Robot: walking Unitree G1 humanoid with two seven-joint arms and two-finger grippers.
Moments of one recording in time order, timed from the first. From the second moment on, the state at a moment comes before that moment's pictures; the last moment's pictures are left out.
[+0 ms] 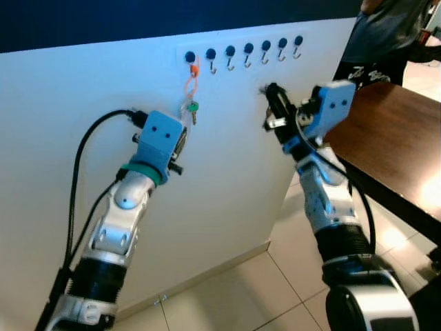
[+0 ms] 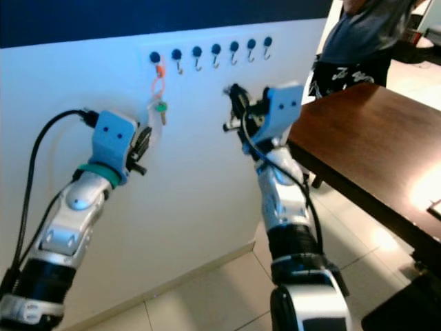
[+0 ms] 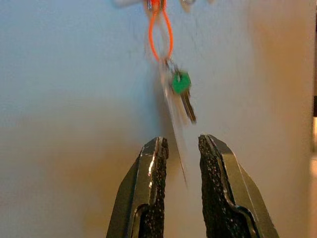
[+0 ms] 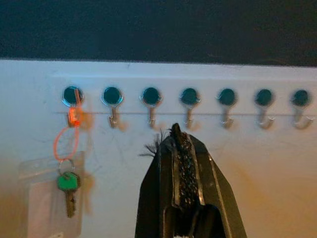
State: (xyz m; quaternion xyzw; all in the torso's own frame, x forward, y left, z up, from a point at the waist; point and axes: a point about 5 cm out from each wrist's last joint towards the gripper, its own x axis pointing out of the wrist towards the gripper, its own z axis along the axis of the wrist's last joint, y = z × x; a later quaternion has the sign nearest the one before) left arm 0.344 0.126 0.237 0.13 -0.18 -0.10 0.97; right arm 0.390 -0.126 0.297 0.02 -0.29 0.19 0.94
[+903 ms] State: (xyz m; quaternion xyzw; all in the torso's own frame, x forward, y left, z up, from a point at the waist) left arm 0.325 0.140 0.243 0.09 -0.16 -0.07 0.98; right arm 0.412 -0.094 0.337 -0.13 -0.27 0.12 0.95
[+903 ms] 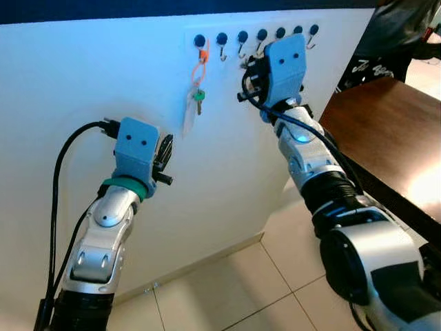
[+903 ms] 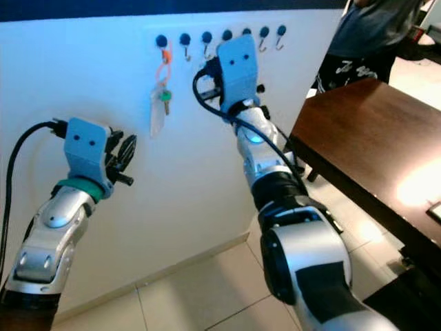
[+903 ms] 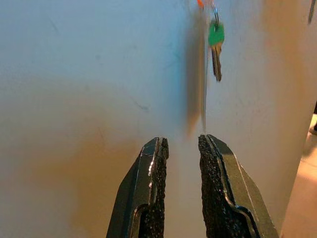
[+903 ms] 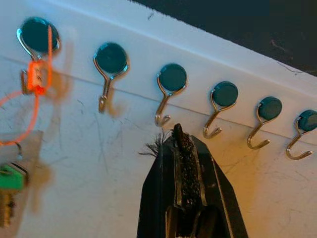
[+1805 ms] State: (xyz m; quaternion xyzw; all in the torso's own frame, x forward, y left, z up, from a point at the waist) left arm 0.315 0.137 0.250 0.09 -0.17 -0.07 0.98; right arm 0.401 -0.062 0.358 -0.19 -0.35 0.16 0.90
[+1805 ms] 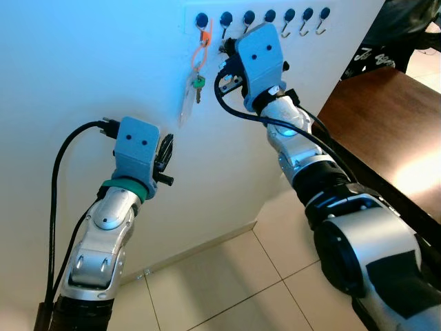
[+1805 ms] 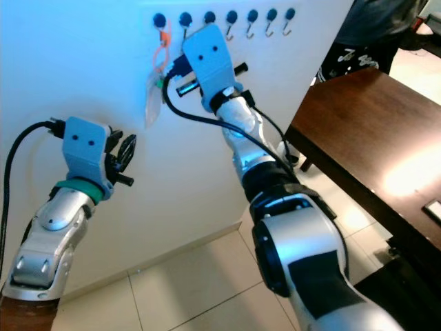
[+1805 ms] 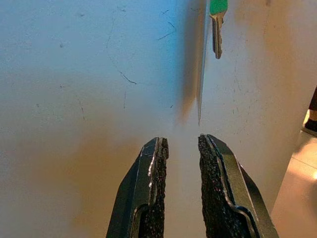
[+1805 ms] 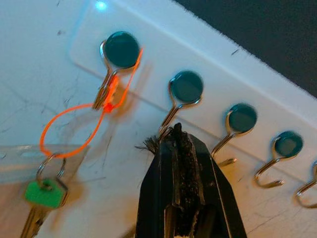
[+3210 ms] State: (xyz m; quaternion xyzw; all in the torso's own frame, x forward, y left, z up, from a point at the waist) left arm 0.315 0.138 0.251 0.10 -0.17 -0.07 0.98; right arm 0.402 -0.068 0.366 -0.12 -0.35 0.15 0.92
